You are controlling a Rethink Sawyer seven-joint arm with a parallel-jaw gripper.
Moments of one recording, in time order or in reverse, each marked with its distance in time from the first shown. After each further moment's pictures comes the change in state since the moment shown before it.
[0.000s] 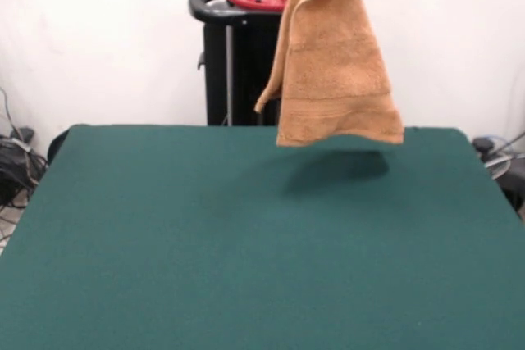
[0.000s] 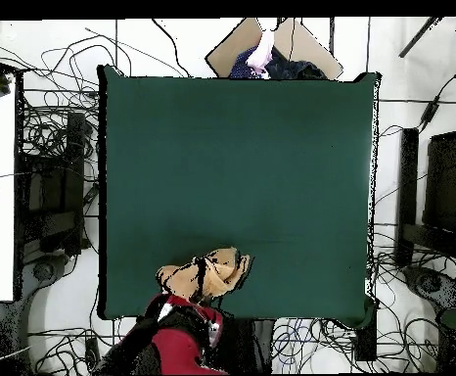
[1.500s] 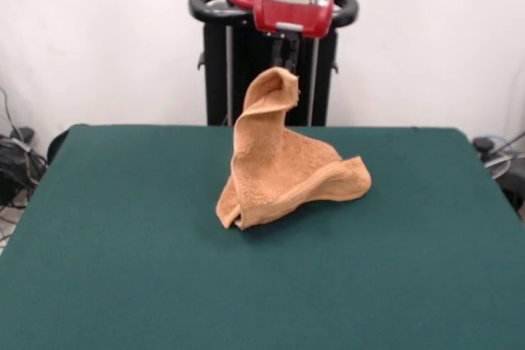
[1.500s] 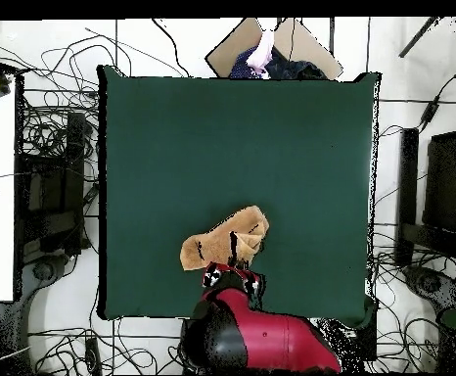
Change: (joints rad) arm -0.489 0.337 0.361 0.165 -0.243 -0.605 0.000
